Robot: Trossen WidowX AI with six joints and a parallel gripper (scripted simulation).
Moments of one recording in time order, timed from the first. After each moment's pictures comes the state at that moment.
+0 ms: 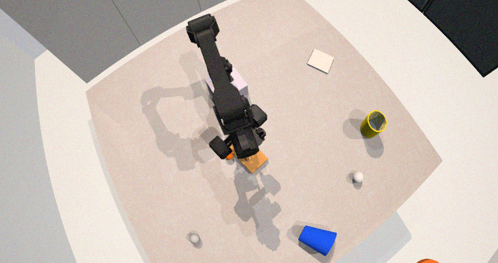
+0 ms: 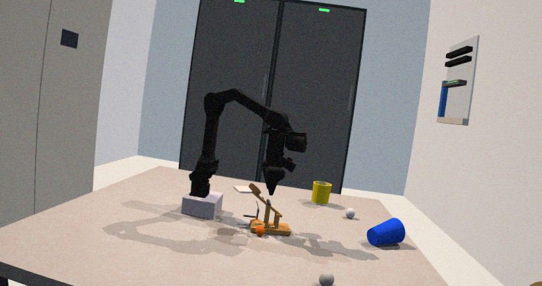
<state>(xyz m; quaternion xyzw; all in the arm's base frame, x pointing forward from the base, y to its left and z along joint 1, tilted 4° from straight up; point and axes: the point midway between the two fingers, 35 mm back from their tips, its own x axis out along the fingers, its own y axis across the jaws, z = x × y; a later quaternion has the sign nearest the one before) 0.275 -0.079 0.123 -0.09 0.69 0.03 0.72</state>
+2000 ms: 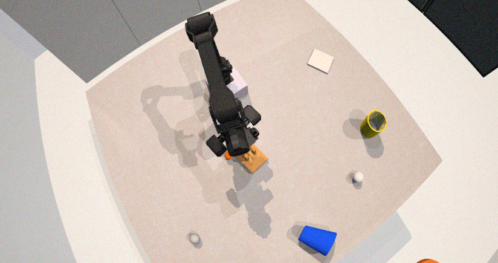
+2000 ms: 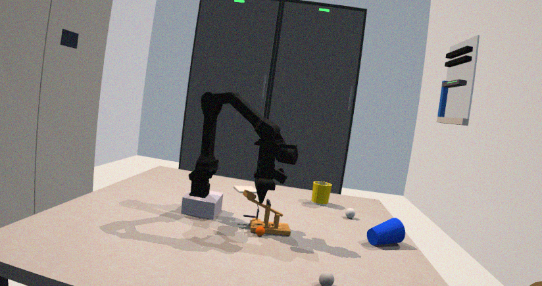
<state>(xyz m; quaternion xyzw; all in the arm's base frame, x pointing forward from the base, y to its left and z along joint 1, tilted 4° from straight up) 0.251 -0.088 0.080 -0.09 0.69 0.03 0.72</state>
